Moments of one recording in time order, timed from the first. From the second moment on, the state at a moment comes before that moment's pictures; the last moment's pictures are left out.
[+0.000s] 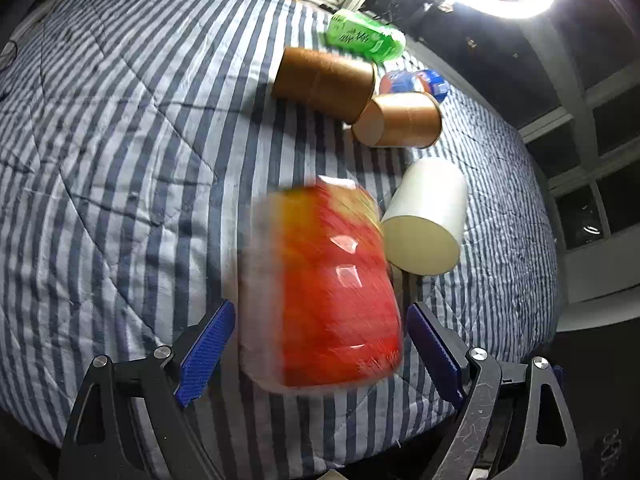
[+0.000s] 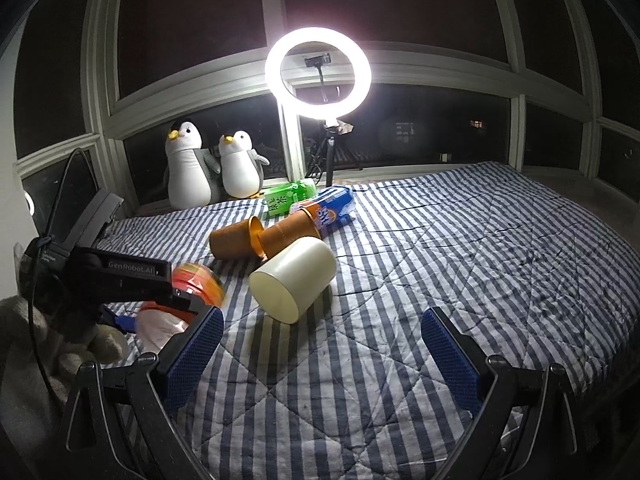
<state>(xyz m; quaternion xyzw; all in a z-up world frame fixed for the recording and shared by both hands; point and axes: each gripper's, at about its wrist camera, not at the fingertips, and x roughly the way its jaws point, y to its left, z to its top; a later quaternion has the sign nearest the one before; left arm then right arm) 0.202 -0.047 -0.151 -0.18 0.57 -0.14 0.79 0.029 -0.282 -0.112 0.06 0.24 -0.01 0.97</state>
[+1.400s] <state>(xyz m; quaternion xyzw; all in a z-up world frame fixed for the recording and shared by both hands) 0.096 0.085 -0.100 -0.24 0.43 -0.11 0.86 0.103 -0.152 -0.193 -0.03 0.33 0.03 0.94</state>
